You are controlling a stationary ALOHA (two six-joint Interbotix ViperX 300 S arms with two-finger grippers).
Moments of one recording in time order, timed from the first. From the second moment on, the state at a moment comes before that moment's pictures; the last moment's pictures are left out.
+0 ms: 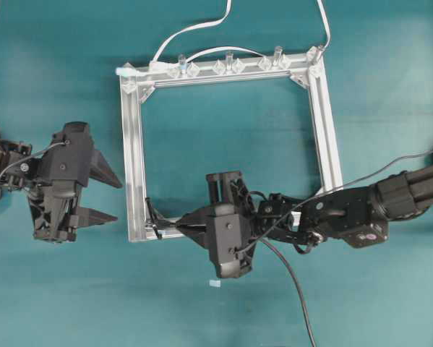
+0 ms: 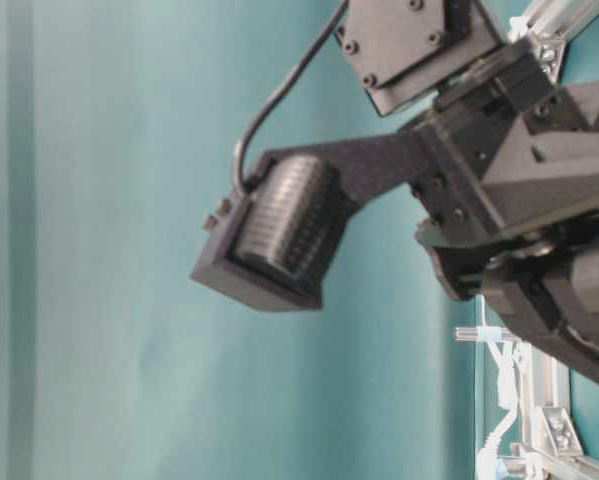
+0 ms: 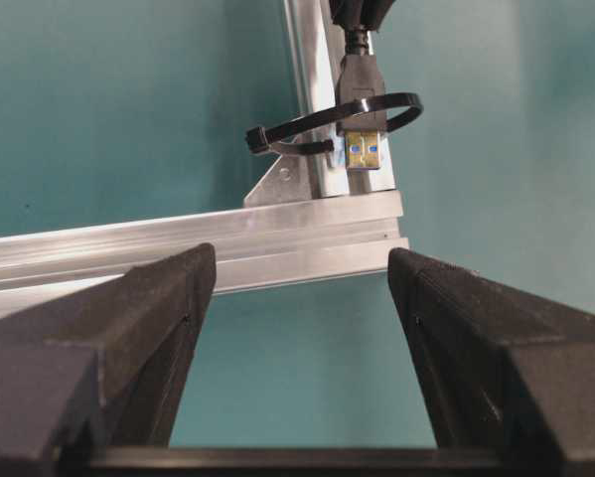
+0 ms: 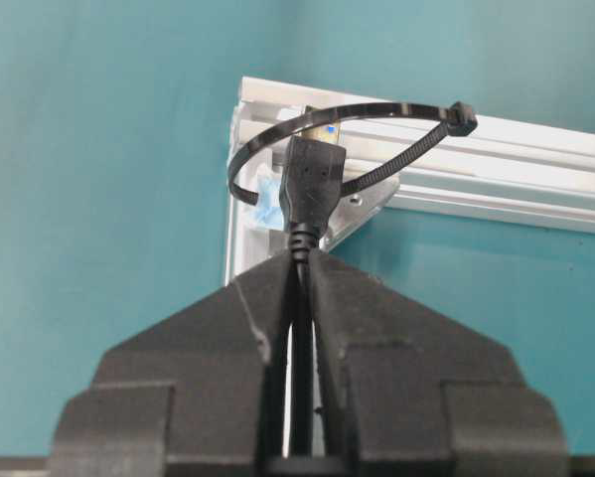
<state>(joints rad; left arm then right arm) -0.17 -0.43 1.01 -0.07 0.22 -0.10 0.25 0.34 0.45 0.71 -0.41 -0.62</state>
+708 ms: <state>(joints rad) -0.19 -0.43 1.01 -0.07 0.22 -0.11 0.25 0.39 0.39 0.71 -0.41 -0.62</state>
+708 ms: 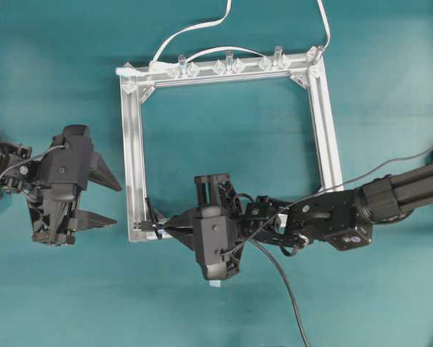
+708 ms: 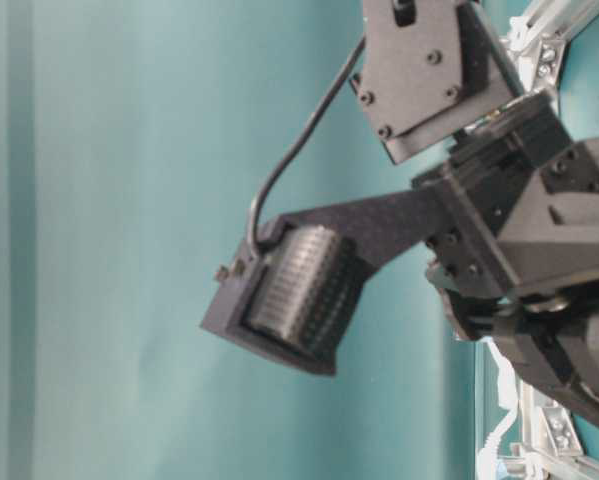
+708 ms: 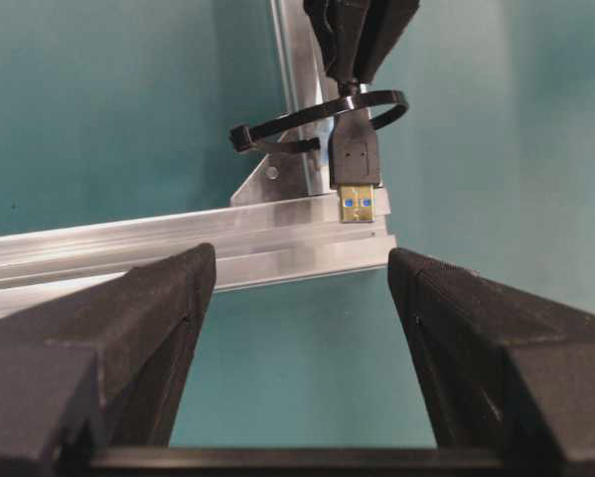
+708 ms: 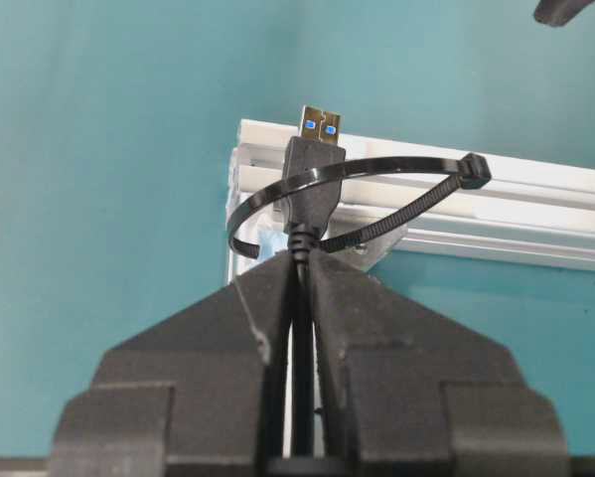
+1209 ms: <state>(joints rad) -0.23 -0.36 0.97 -0.07 0.22 -0.11 0.25 0.39 0.39 0.71 -0.40 -0.62</state>
